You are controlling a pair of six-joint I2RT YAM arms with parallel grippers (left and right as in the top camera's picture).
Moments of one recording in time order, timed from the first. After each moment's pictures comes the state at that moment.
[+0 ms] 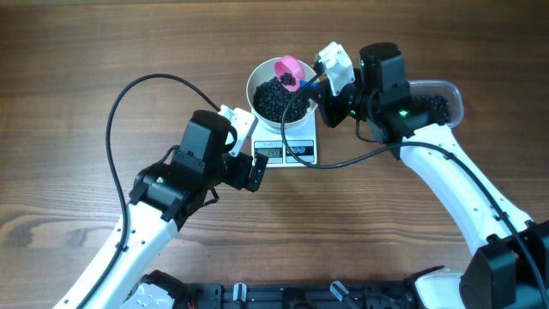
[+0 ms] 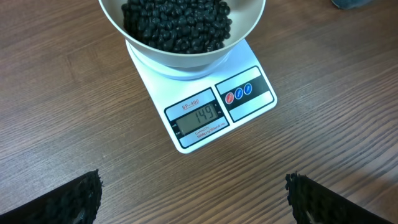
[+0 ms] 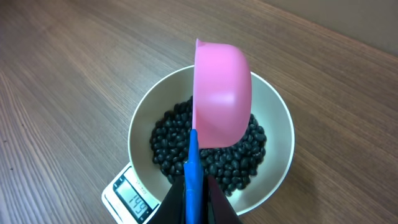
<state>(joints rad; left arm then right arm) -0.47 1.15 0.91 -0.65 0.09 -0.04 0.34 1.55 1.15 -0.31 -0.42 -0.19</state>
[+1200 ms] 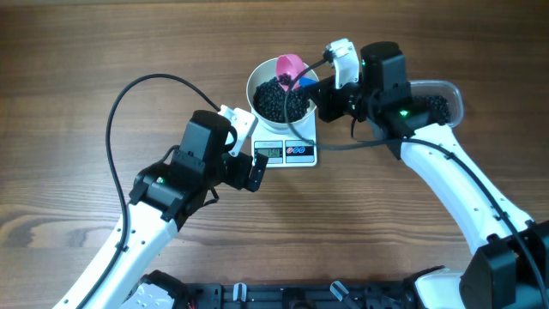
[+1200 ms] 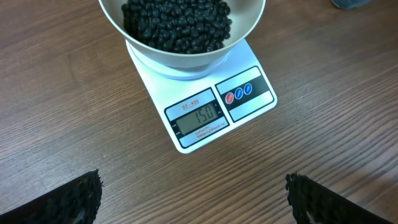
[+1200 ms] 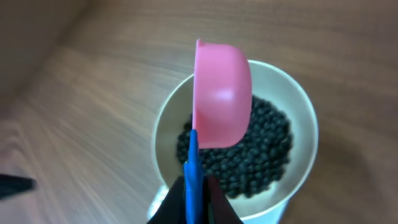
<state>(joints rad) -0.47 1.15 0.91 -0.65 0.09 -0.04 0.33 1.55 1.15 -0.29 -0.46 0.21</state>
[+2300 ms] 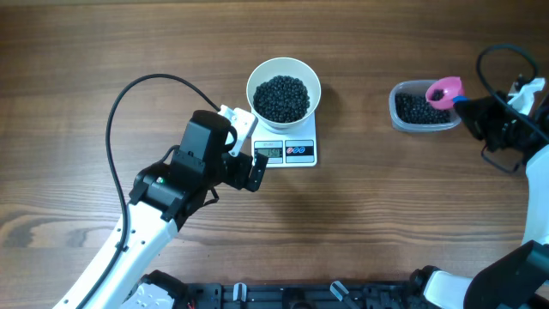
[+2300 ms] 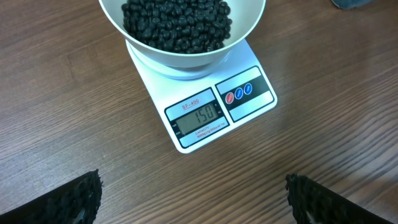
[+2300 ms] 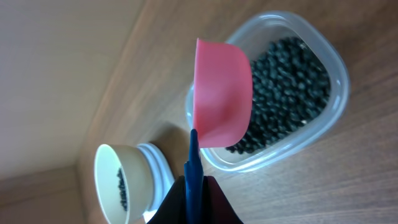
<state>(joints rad) -0.47 1.15 0.91 -0.65 0.09 -0.04 -0.52 1.47 1.10 -0.65 -0.68 0.44</state>
